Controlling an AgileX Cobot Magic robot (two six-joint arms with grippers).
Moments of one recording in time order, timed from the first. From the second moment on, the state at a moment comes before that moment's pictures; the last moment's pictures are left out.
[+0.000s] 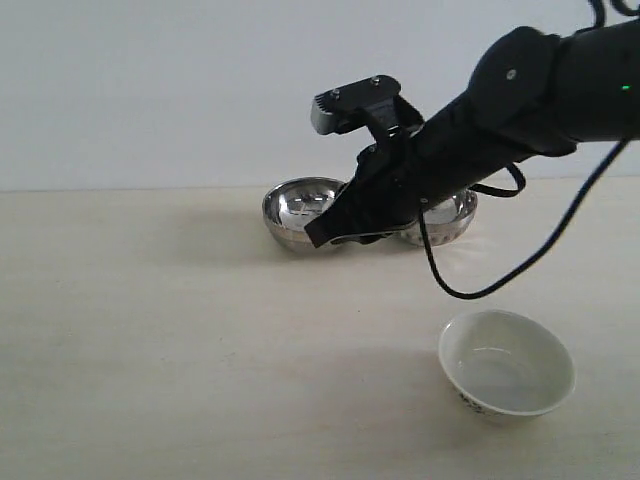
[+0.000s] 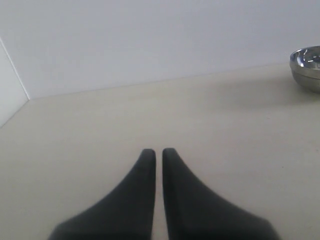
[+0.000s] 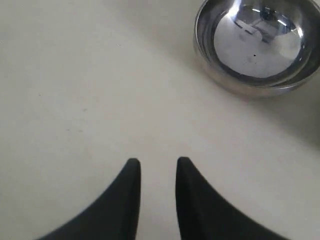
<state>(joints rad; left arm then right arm) 0.05 0.00 0.00 0.05 0.26 0.09 0.52 1.78 -1.28 0.53 0.49 -0.65</state>
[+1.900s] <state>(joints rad) 0.05 0.00 0.00 0.05 0.26 0.09 0.52 2.33 -1.80 0.41 0.45 -0.88</state>
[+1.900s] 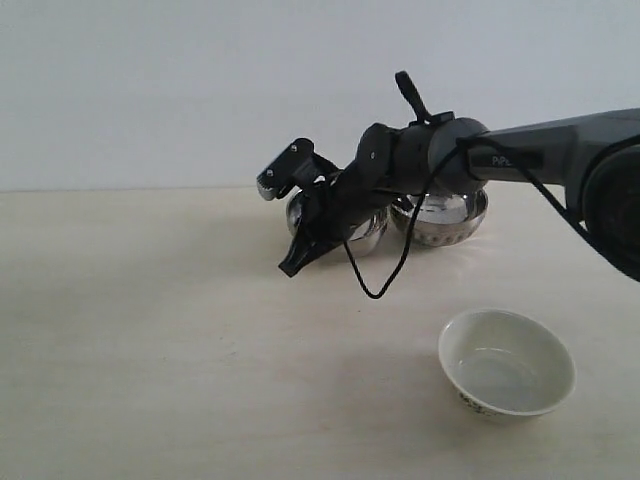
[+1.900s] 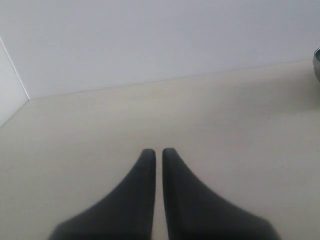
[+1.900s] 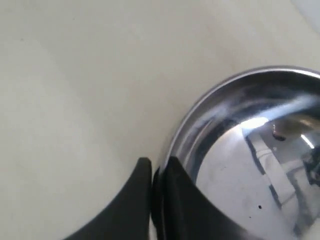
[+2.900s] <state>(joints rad) 0.05 0.00 0.00 0.05 0.26 0.09 0.72 2.19 -1.75 0.32 0.70 -0.54</state>
